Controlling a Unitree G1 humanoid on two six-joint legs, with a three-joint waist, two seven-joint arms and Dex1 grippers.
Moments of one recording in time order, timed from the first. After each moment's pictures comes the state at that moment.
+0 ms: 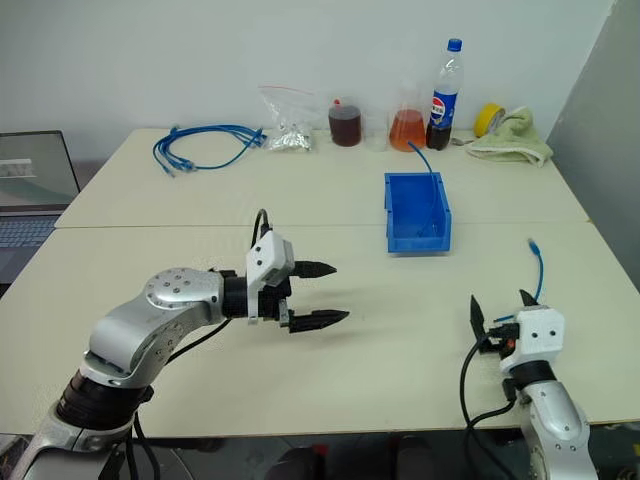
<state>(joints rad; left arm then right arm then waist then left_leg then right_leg) -0.47 0.67 -0.21 -0.35 -0.48 0.68 -0.91 0.24 -0.24 -0.24 -0.43 0.18 0.16 0.20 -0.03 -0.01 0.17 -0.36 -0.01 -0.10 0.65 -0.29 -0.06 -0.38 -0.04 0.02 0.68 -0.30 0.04</state>
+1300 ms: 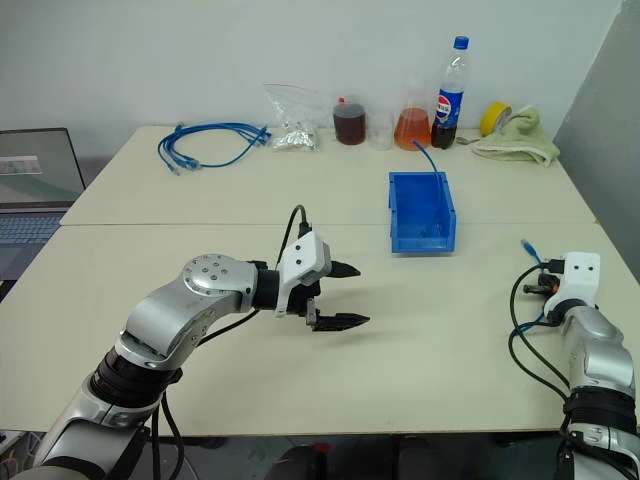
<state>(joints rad) -0.60 0.60 -0.32 -0.32 -0.37 0.73 -0.94 -0.33 -0.55 -0.37 0.33 0.22 0.42 0.28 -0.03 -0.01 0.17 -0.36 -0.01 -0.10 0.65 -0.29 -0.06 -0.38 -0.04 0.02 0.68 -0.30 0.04</state>
